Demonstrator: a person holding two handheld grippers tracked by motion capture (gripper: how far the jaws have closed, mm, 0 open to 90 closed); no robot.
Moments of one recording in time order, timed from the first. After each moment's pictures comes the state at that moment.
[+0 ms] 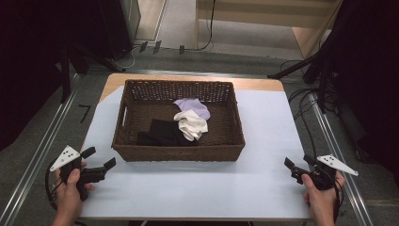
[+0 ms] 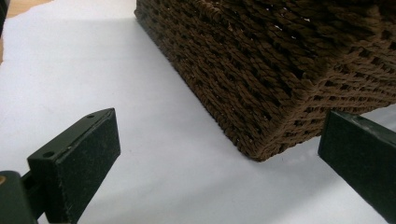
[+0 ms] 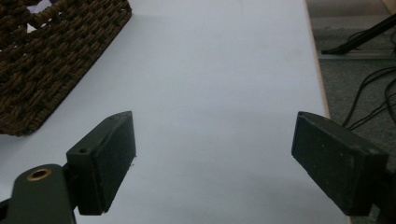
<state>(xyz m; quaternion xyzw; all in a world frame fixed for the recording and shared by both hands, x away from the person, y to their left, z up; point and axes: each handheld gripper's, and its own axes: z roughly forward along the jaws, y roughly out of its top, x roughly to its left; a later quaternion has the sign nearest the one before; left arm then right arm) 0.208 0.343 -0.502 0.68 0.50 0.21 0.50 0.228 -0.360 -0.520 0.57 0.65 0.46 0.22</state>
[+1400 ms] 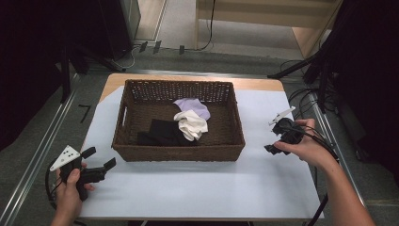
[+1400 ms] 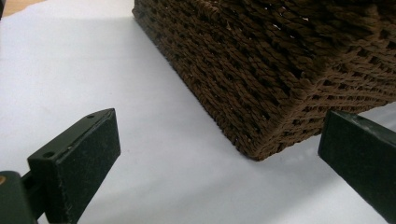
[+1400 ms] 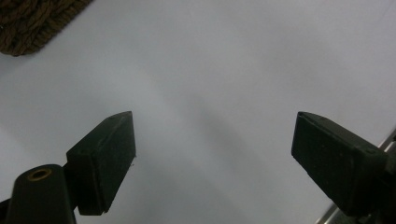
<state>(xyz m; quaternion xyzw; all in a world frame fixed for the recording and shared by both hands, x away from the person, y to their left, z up) 0.208 0.344 -0.502 0.68 0.49 0.21 0.49 0.345 -0.273 -0.444 0.37 0.91 0.15 0.12</state>
